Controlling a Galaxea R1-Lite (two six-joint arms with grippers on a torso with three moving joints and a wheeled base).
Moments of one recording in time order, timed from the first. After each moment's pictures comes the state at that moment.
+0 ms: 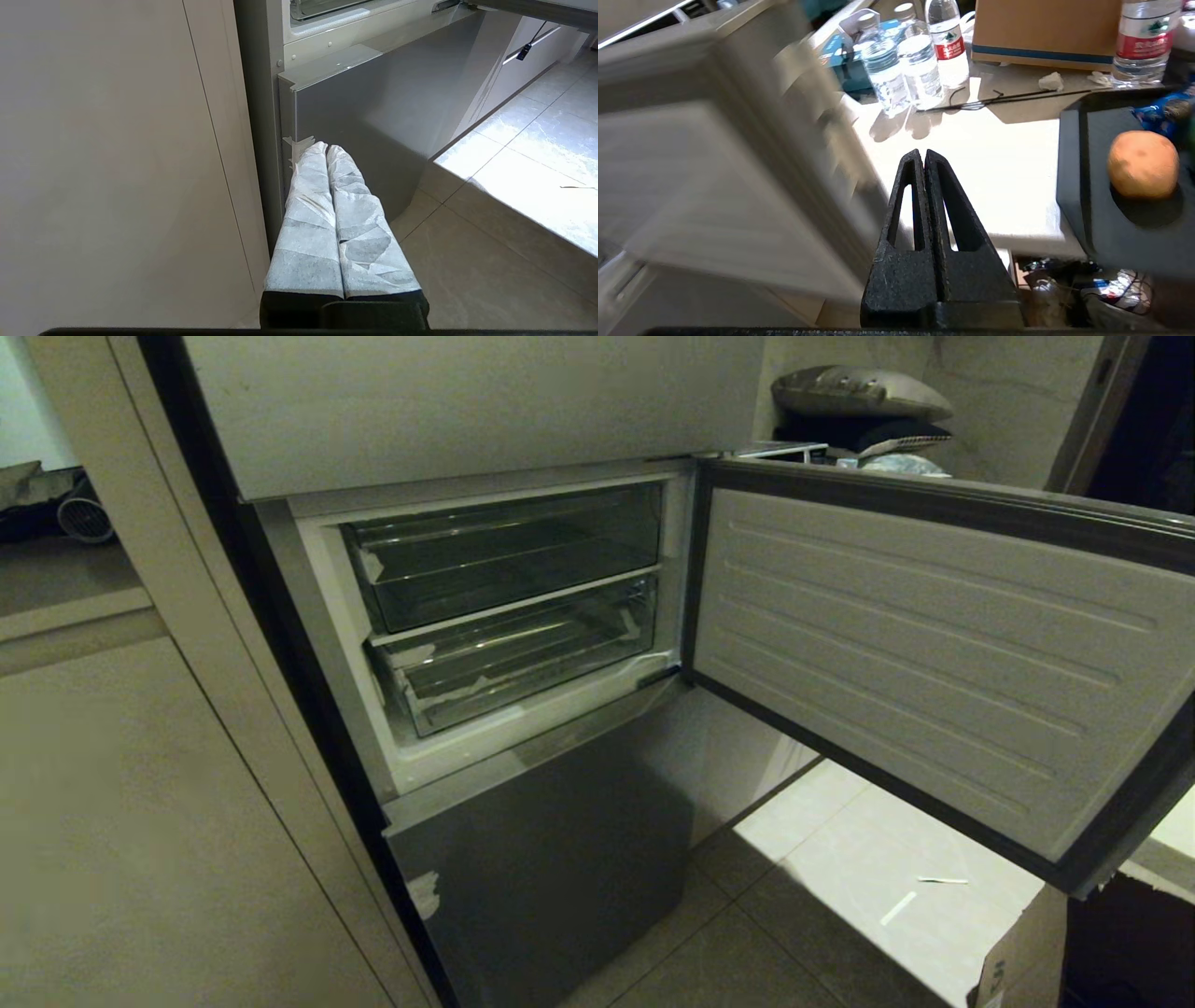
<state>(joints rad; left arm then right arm) 0.00 0.00 -0.01 0.02 0.00 0.00 -0.78 0.90 -0.59 -0.31 0.16 0.34</state>
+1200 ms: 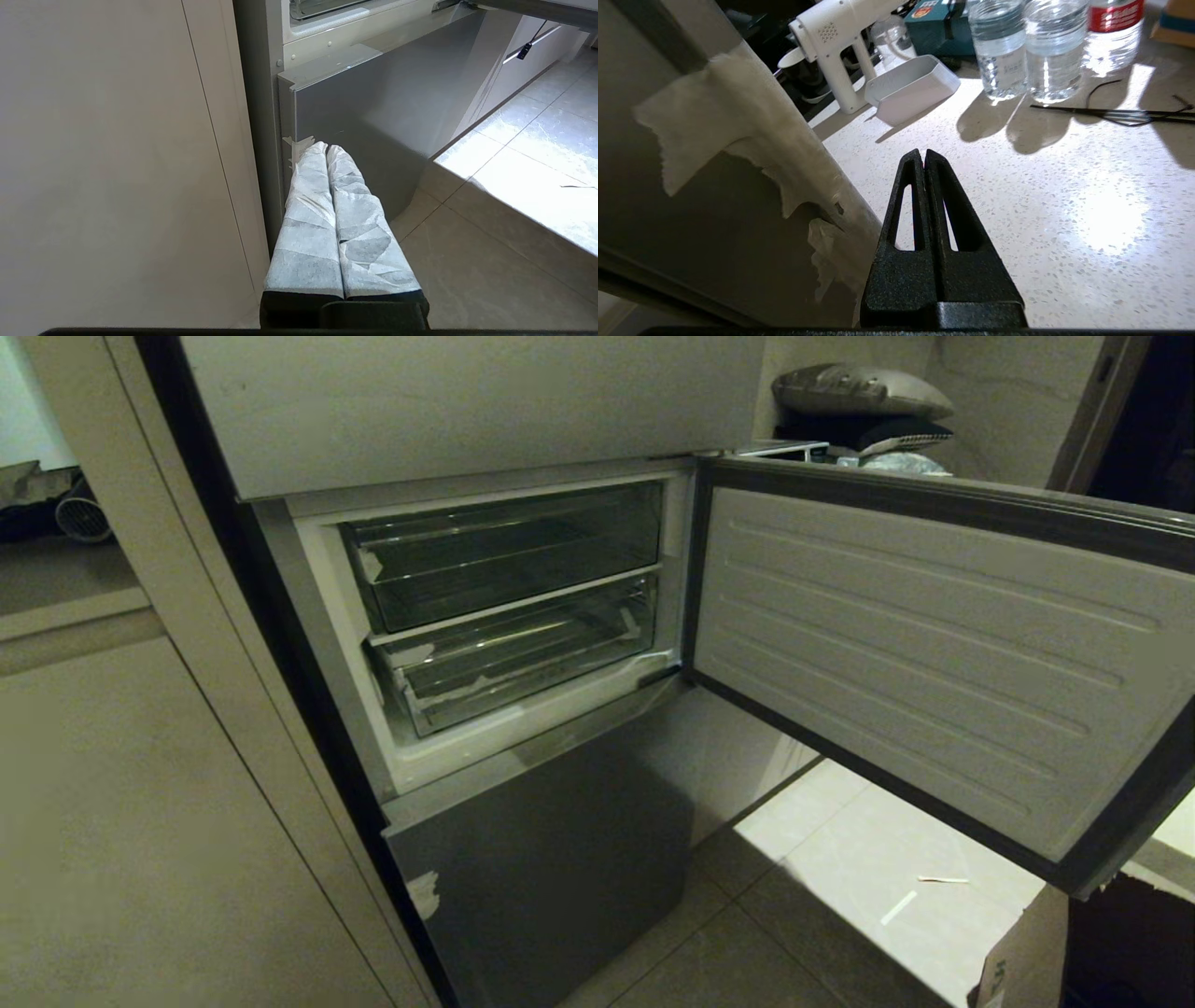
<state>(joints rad) 0.00 0.00 -0.01 0.02 0.00 0.00 -0.79 1.50 -0.75 -0.72 0.57 0.35</state>
